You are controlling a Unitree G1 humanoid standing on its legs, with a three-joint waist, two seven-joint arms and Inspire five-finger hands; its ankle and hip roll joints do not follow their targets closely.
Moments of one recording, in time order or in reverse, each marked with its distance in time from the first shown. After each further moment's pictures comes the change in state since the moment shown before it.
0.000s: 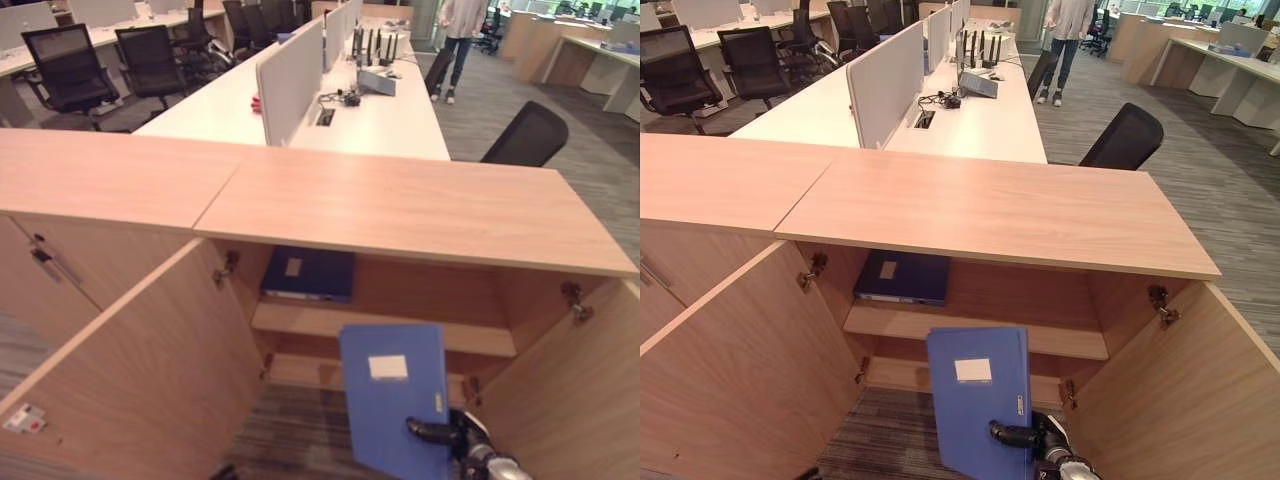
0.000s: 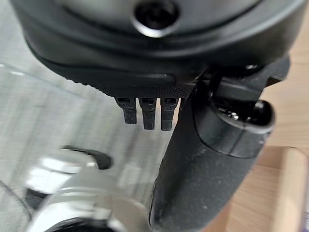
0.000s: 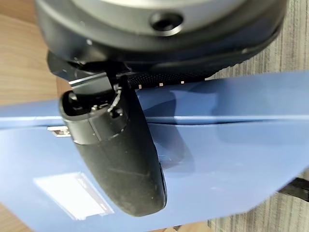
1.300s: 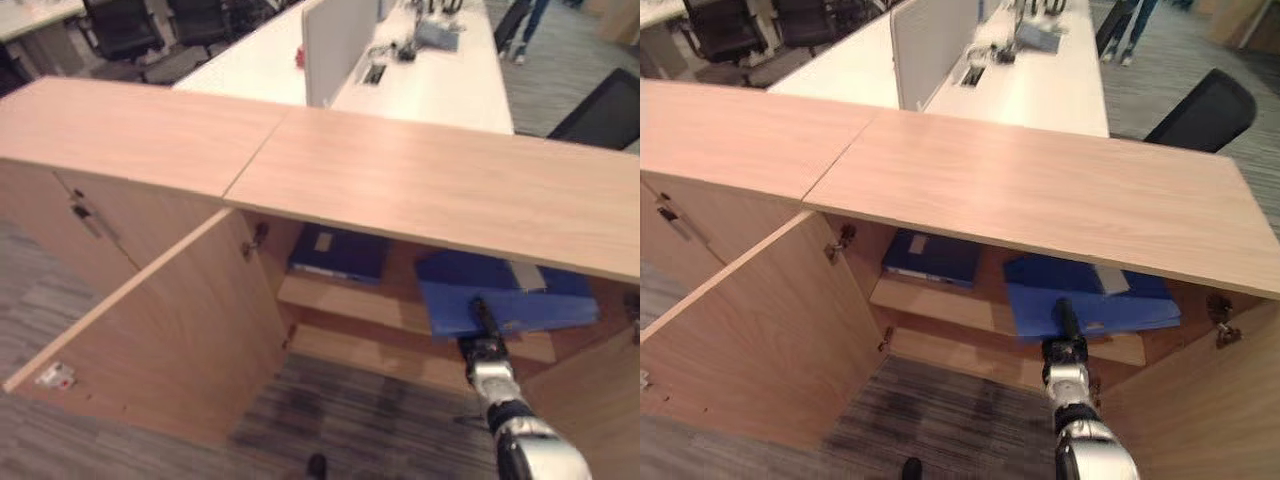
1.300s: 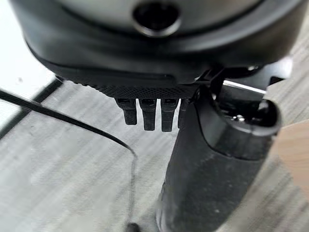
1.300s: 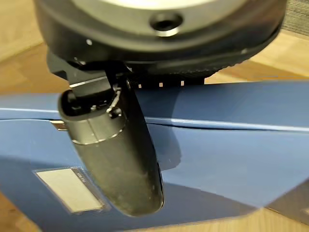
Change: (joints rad) left arm -0.222 -0.064 0.031 0.723 -0.107 -0.027 0.016; right arm -0.793 0.029 -0.338 0.615 1.012 -0.279 -0.144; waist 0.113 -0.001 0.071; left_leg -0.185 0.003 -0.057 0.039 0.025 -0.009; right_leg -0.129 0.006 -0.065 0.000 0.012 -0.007
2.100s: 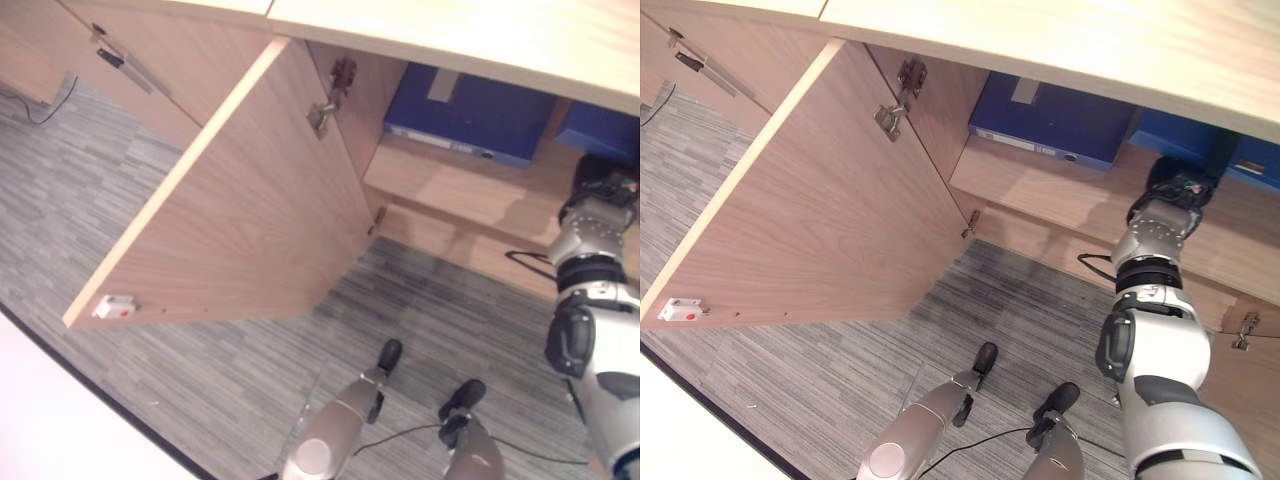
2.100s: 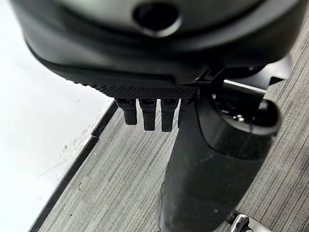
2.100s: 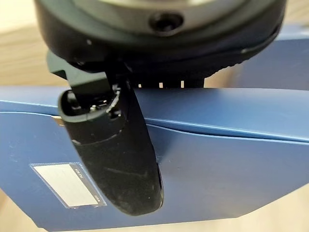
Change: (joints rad) left arm -0.102 0.007 -0.286 -0.163 0.115 -0.057 -0.043; right arm -0.478 -0.291 -0.132 -0.127 0.254 -0.226 0.023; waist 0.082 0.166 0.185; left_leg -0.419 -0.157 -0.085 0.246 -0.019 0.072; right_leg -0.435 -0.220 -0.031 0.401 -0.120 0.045
